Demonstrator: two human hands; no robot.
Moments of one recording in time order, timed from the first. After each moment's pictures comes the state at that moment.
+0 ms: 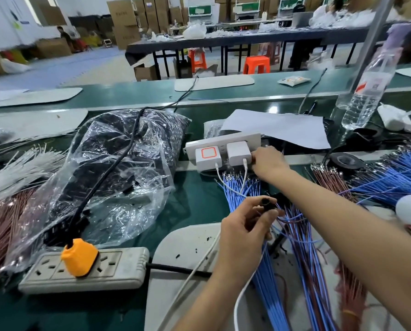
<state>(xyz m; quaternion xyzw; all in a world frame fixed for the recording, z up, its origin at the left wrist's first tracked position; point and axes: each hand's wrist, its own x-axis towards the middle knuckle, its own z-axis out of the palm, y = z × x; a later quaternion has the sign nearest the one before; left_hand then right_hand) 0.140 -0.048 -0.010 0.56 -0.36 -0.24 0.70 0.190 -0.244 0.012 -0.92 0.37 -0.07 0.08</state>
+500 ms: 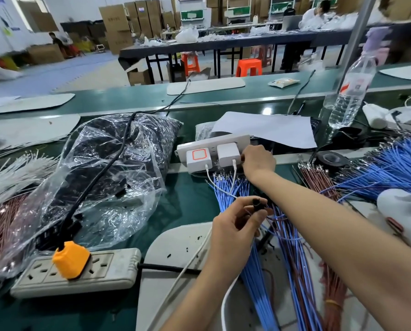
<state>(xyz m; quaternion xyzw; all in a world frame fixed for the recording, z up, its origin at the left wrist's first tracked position) 0.141 -0.049 -0.012 0.58 -0.40 -0.23 0.67 0.193 -0.235 0.008 -0.89 0.42 -0.15 0.06</state>
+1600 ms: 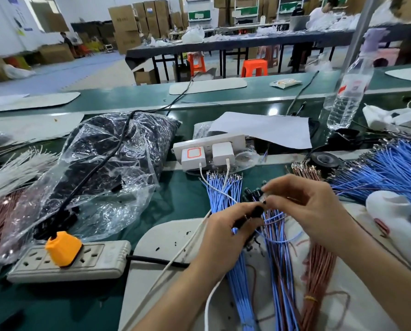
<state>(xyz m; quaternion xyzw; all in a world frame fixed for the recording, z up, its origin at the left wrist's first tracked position) 0.136 -0.051 -0.011 0.64 -0.49 -0.13 0.57 0.022 -0.178 0.038 -0.80 0.12 -0.30 0.51</state>
